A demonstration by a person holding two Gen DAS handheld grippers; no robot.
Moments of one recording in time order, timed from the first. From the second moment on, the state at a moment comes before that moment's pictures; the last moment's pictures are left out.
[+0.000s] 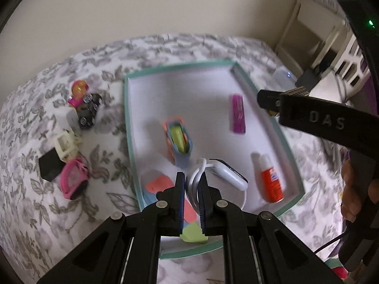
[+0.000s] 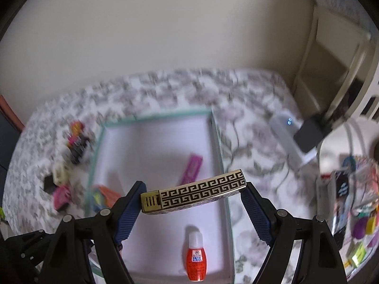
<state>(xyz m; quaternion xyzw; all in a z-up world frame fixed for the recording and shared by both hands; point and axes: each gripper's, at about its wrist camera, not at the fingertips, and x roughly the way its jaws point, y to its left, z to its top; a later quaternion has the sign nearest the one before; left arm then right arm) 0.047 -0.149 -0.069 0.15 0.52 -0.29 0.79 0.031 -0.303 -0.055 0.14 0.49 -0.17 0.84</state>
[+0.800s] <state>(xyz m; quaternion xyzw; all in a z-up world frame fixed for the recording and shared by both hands) 0.050 -0.162 -0.106 0.20 0.53 -0.26 0.78 0.037 -0.295 -0.103 0.15 0.56 -0.16 0.80</state>
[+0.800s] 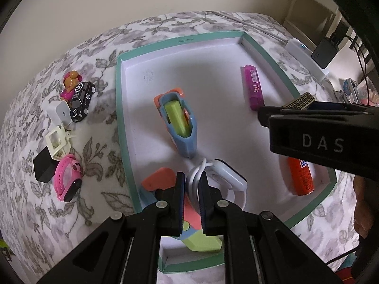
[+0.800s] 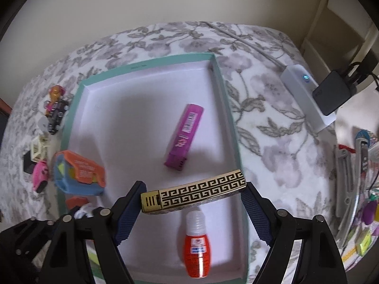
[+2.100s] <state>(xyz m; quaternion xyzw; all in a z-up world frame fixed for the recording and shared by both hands) 0.076 -0.110 -0.036 0.08 0.50 -0.25 0.83 0.010 -0.285 0.019 0.14 0.42 -0.17 0.88</state>
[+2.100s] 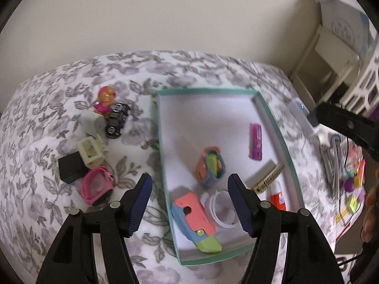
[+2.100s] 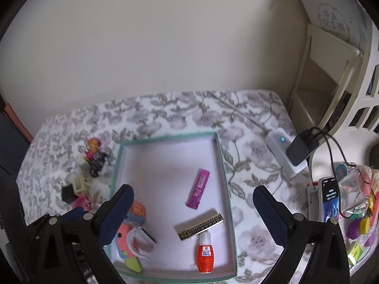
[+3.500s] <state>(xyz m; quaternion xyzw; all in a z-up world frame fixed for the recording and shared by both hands) 0.162 0.083 -0.035 -0.07 0.48 -0.01 0.88 0.090 -0.131 -0.023 0.07 0.46 -0.04 0.89</state>
